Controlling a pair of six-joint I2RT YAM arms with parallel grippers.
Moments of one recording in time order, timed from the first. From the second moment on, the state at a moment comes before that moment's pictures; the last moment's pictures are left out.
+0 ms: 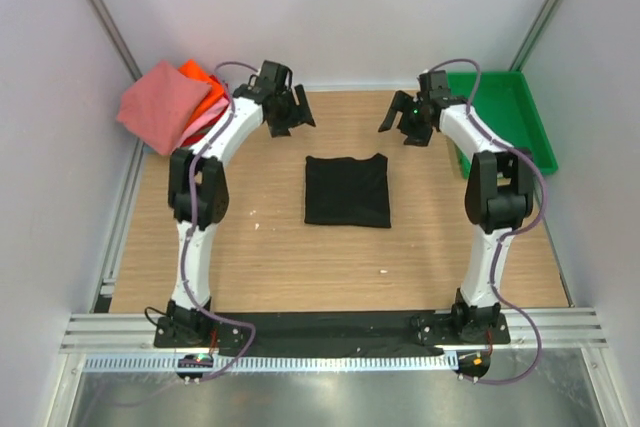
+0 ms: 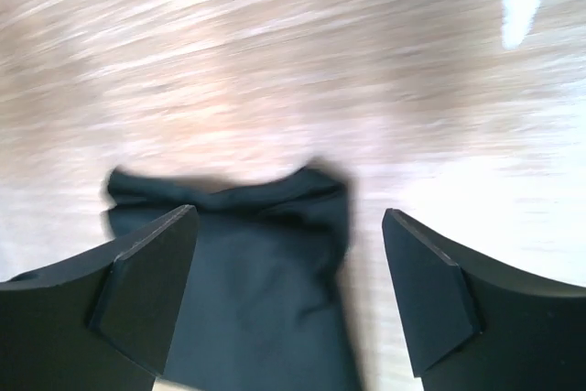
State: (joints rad) left arm -0.37 2.19 2.01 -0.69 0.13 -0.63; right arm 0.14 2.01 1.66 -0.55 -0.22 0.51
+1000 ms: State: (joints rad) left arm -0.33 2.03 1.32 -0.19 0.41 -0.71; right arm 0.30 0.82 0.16 0.17 -0.28 0.78
